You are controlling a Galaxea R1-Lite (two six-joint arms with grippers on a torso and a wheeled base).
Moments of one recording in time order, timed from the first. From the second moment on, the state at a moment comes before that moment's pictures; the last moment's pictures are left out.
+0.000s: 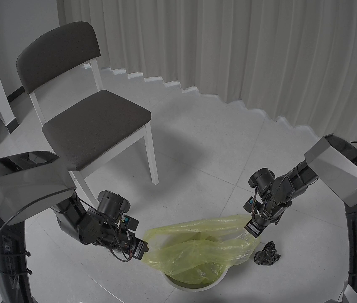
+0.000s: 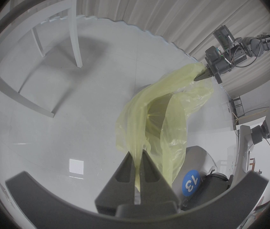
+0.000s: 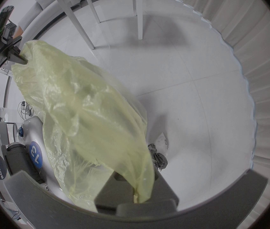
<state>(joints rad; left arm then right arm) -0.39 2.26 -0.82 -0.36 -0.34 0.05 0.31 2.45 -1.34 0.19 0.03 -0.41</state>
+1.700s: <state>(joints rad) -0.33 2.33 -0.63 -0.73 -0.33 0.12 0.32 2.46 -1.37 0.26 0.04 -0.41</state>
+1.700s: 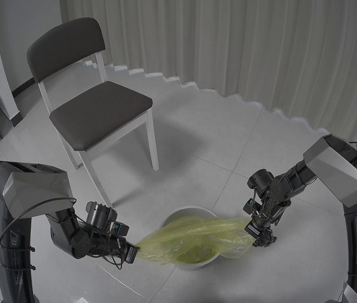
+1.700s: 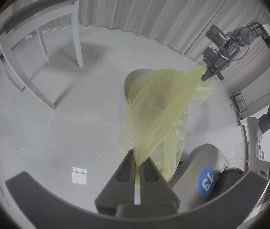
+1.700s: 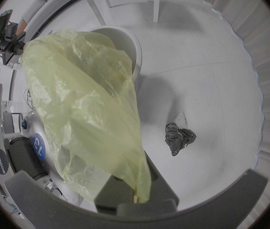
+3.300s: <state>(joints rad) -0.24 2.31 -0.80 -0.31 -0.37 0.37 0.33 2.49 -1.35 0.24 0.04 -0.37</state>
